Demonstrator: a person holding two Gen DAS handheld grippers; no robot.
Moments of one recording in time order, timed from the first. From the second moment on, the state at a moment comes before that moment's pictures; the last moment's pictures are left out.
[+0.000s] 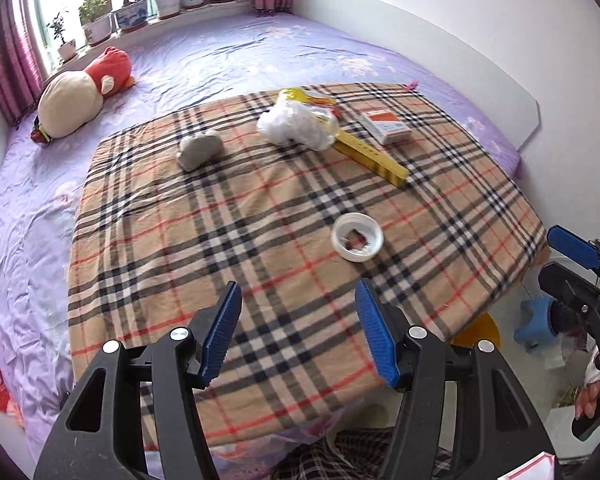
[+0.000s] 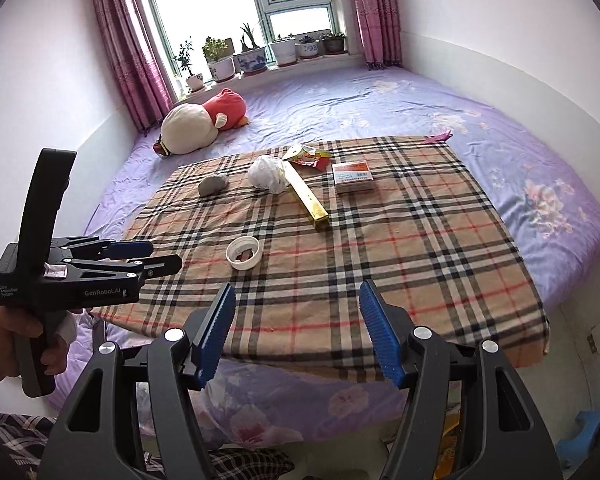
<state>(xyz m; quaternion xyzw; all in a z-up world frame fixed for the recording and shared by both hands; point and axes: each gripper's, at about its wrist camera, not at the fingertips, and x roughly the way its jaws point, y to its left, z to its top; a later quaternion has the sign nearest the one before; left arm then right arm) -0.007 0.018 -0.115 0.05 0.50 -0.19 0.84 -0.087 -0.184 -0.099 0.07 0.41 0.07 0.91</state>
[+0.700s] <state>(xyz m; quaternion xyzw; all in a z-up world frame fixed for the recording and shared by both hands) 0.143 0.054 -0.165 0.06 0.51 -0.15 0.84 0.064 -0.171 -0.172 0.01 0.47 0.04 0.88</state>
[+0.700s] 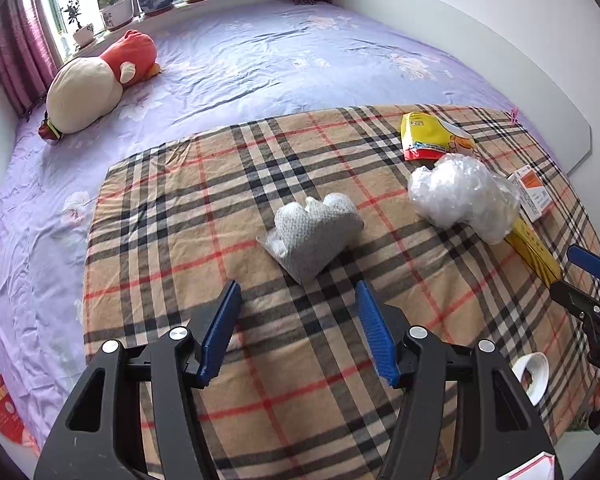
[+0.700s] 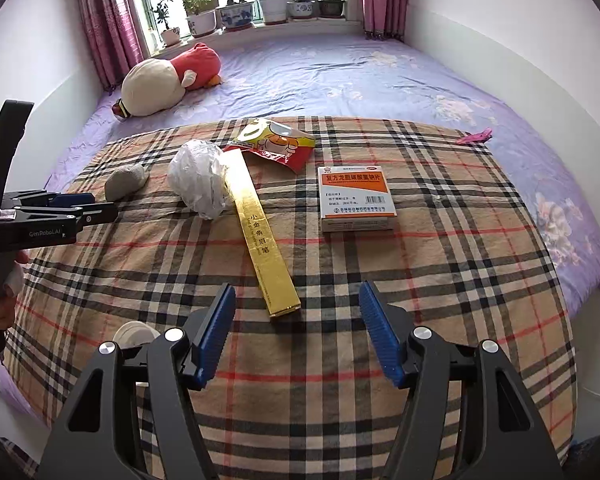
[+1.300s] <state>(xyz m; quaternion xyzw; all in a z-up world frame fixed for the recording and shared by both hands) 0.164 0.041 -0.166 0.09 0.49 -0.18 0.85 0.097 -0.144 -0.179 -0.01 0.48 0.06 0.88</state>
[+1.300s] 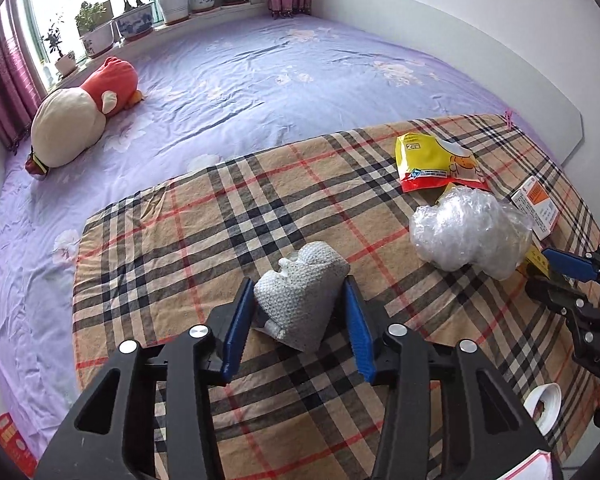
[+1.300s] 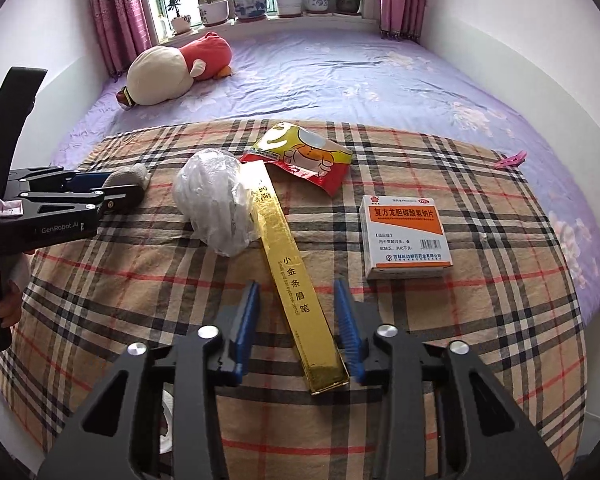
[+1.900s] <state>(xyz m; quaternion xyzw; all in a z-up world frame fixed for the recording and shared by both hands) 0.121 0.040 -0.153 0.07 0.50 -0.21 0.84 0.061 -0.156 -0.160 0.03 0.48 0.04 0.88</state>
